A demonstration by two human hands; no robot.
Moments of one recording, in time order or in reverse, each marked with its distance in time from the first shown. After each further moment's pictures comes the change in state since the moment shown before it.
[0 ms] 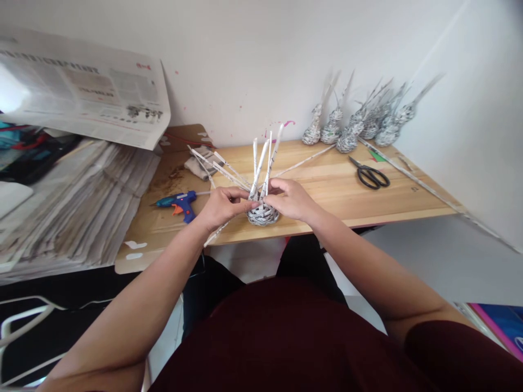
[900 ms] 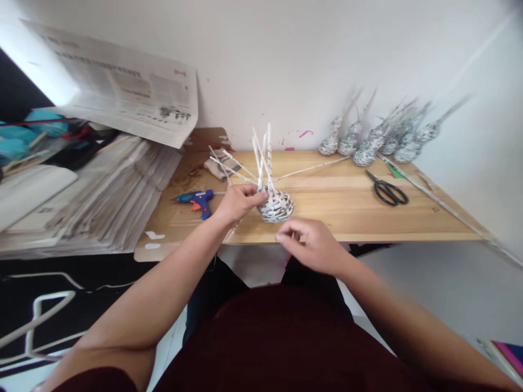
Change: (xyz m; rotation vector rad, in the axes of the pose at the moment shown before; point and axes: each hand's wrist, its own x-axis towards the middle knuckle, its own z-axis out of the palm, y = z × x) left_hand 0.008 0.002 0.005 -0.219 0.143 -0.086; right_hand -0.069 -0.009 0.009 -0.096 -0.131 -0.181
